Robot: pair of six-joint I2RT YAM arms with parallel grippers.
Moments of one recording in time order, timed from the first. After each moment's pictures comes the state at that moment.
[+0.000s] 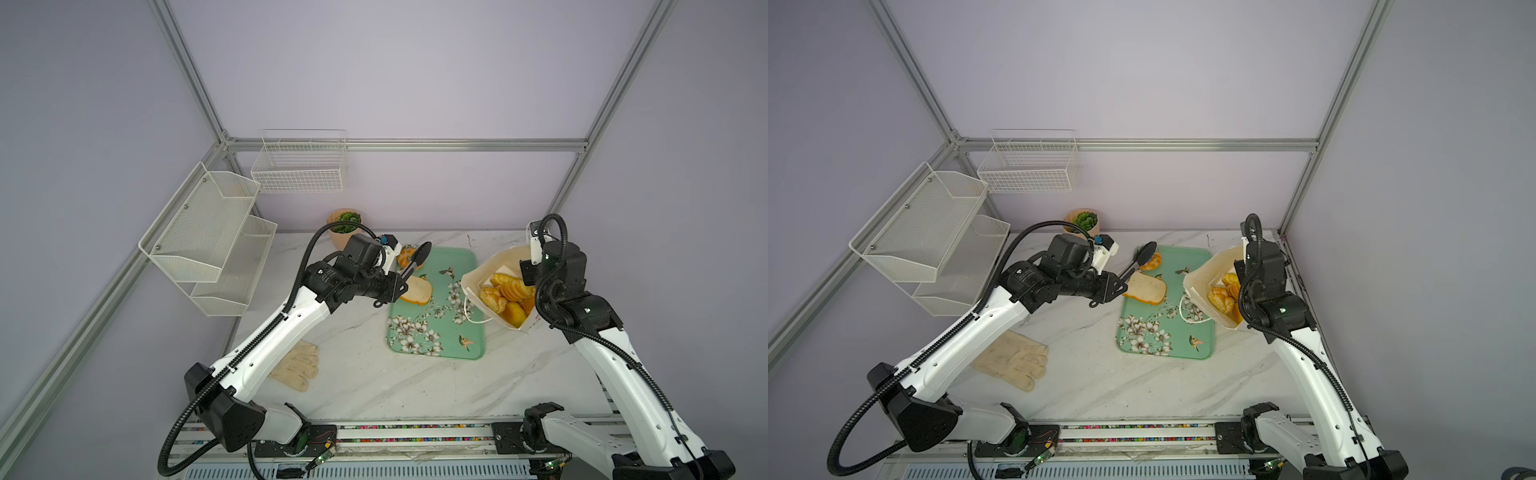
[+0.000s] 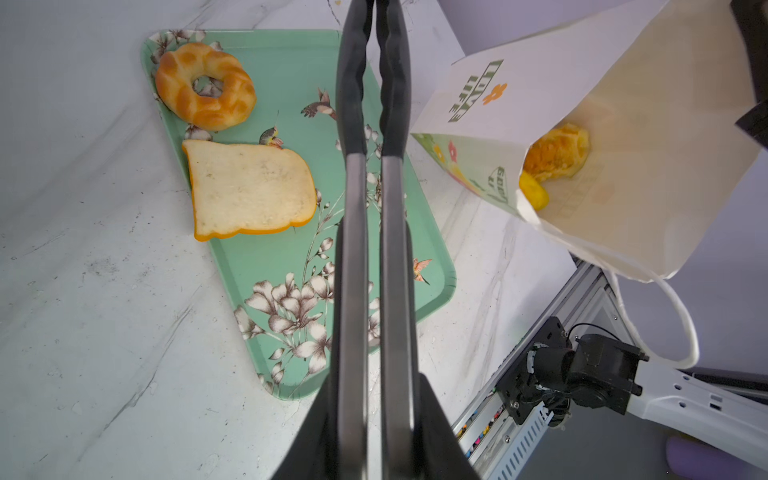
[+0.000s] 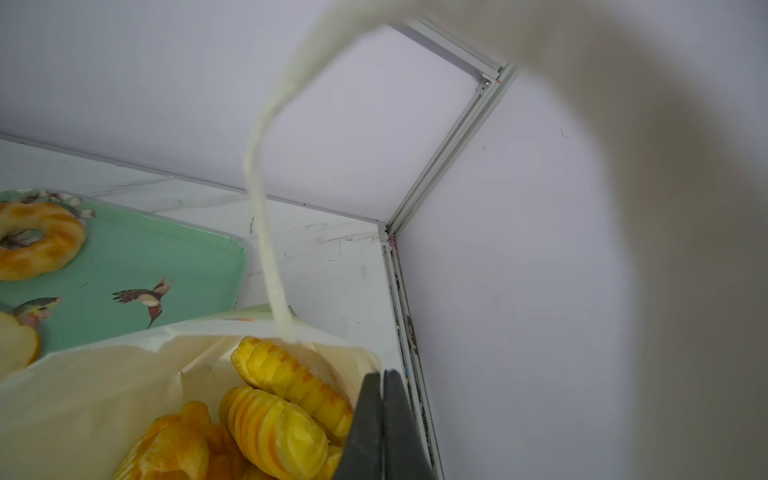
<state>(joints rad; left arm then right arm) -0.63 1.44 1.53 -0.87 0.25 -0.34 0.27 1.06 1.19 -0.48 0.57 -0.31</state>
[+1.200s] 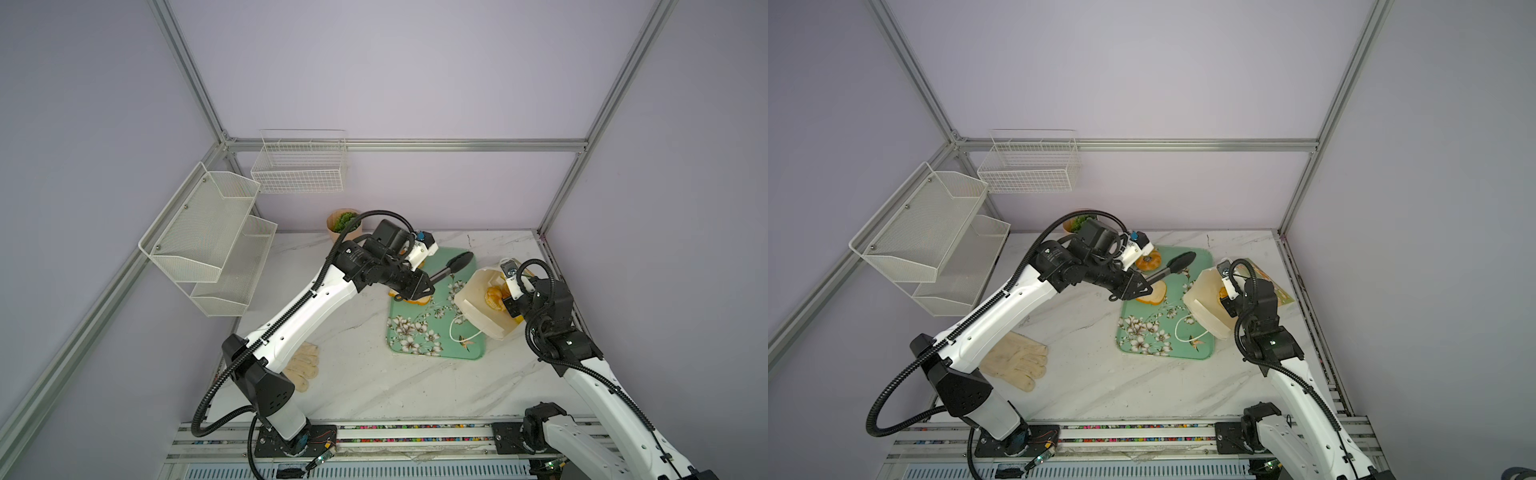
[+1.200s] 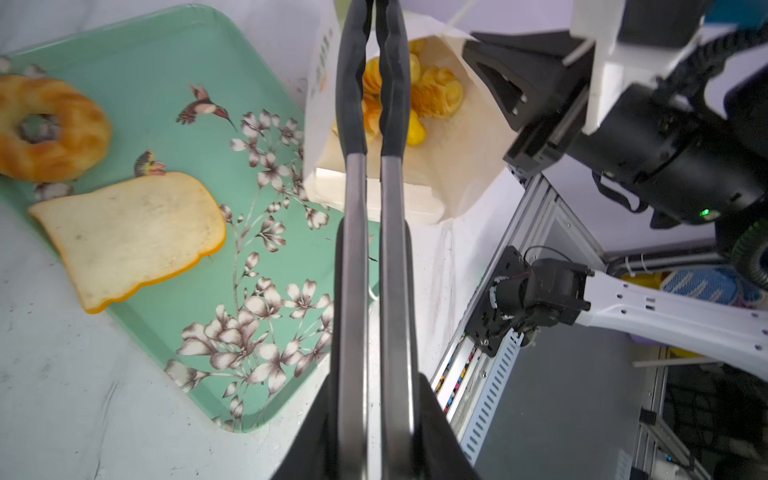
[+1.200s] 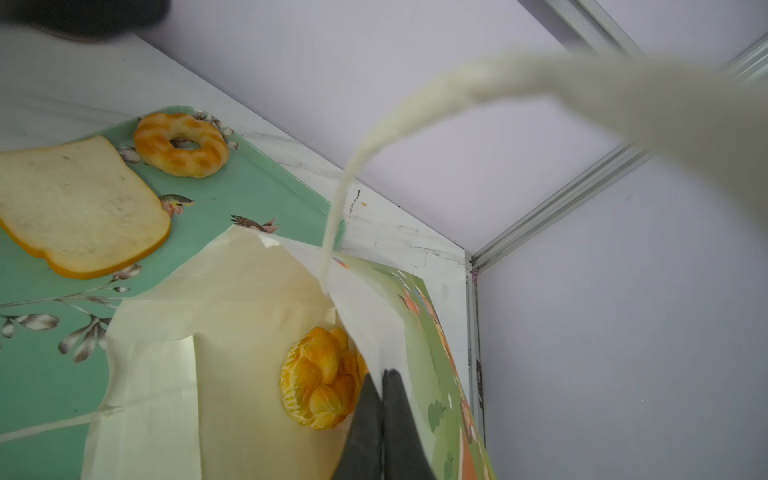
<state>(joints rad) -0.75 1.66 1.85 -1.05 0.40 -0.15 0.24 0.85 0.73 -0.21 0.16 -0.44</state>
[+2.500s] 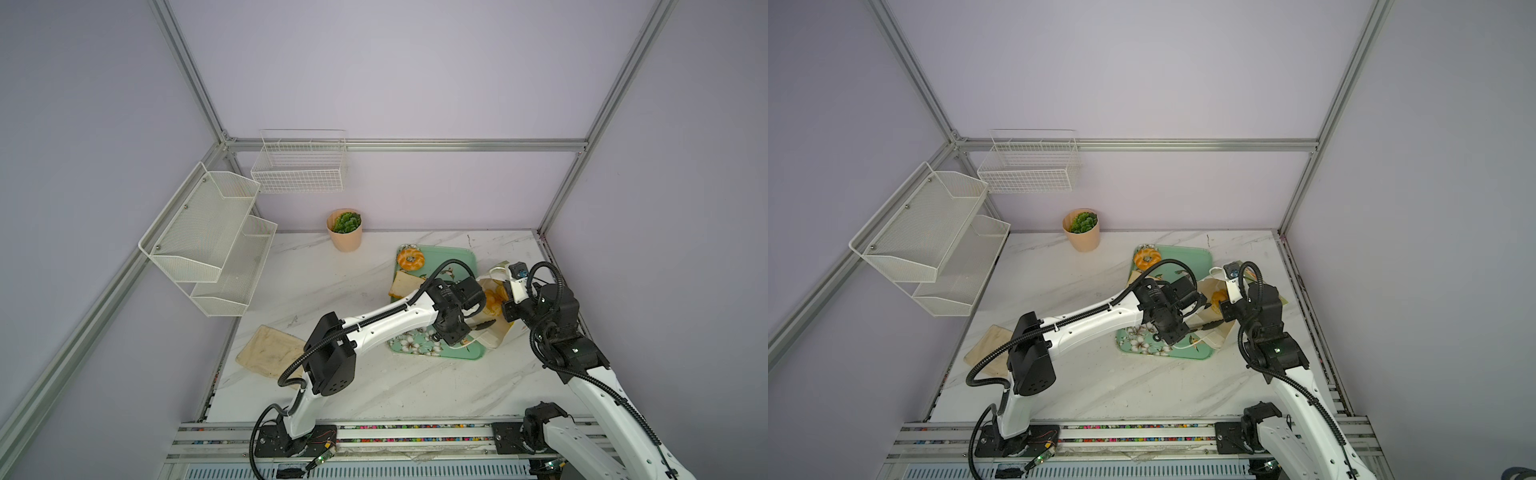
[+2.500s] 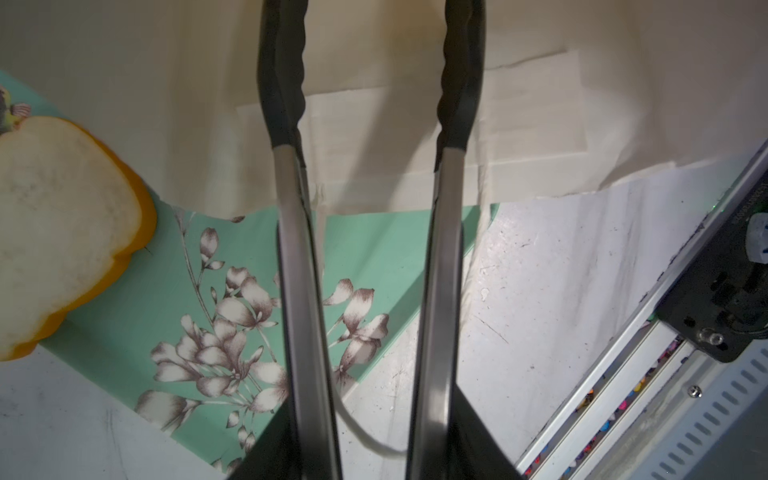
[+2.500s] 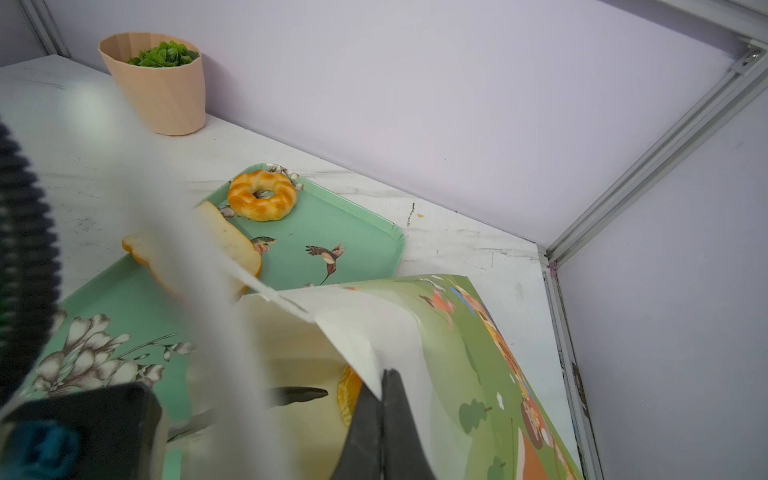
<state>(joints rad) -1.04 2.06 1.95 -1.09 -0.05 -0.07 0.24 0.78 0.72 -0.26 0.02 -0.22</state>
